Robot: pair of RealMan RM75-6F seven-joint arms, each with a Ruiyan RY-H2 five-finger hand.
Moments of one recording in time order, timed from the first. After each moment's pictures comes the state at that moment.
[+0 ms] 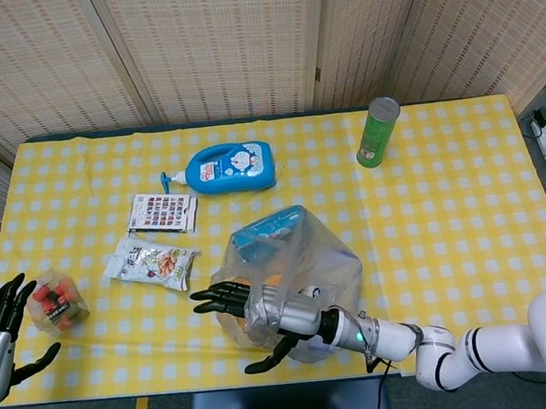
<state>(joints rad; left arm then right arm) -0.08 -1.09 -0.03 -1.61 1.63 1.60 -0.08 0.94 -1.52 0.02 -1.58 -1.84 1.24 0.82</state>
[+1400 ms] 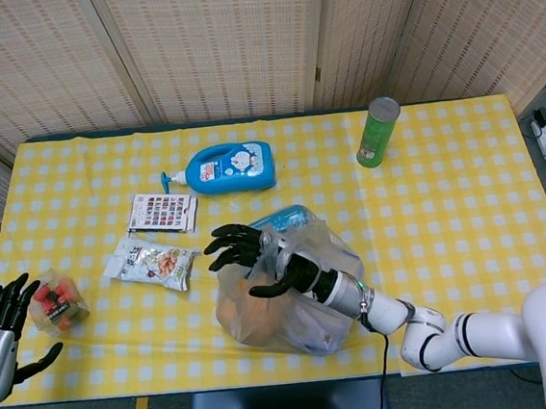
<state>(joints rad) -0.09 -1.10 -0.02 -1.61 1.63 1.59 -0.07 0.98 -1.53 0.10 -1.48 -1.65 1.23 1.90</state>
